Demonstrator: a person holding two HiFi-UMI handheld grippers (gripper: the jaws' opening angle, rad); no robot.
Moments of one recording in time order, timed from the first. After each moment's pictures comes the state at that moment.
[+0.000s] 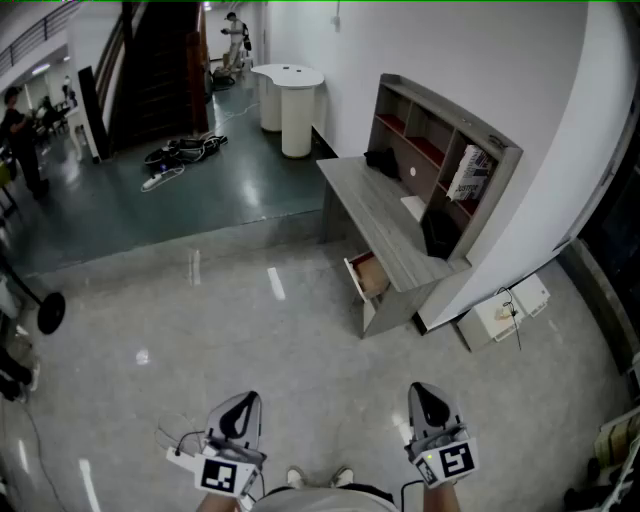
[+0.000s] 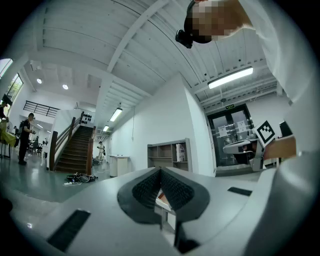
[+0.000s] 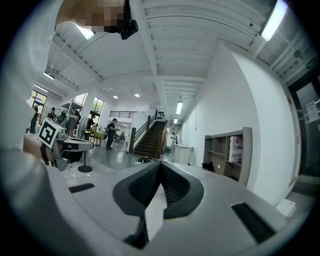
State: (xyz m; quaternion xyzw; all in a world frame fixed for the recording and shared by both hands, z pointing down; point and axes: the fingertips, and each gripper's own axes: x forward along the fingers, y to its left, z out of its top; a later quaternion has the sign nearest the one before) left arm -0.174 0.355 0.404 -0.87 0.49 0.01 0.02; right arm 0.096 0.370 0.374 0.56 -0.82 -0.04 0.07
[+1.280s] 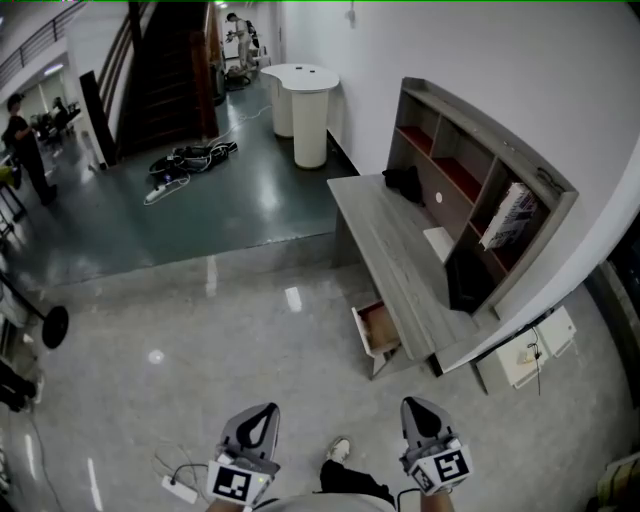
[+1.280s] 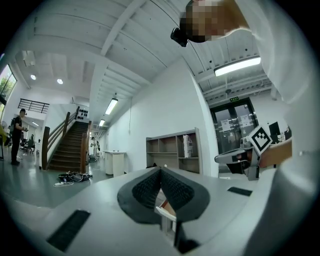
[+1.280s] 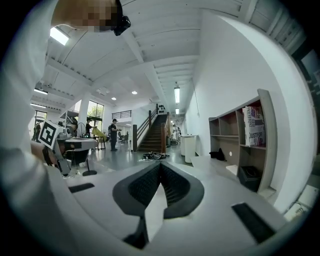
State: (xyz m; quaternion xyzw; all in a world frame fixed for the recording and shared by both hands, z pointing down) left arm -0.073 0.100 0.432 -0.88 0.48 -0.02 0.01; right arm 0.162 0.098 0.442 0.53 -0.85 0.04 0.06
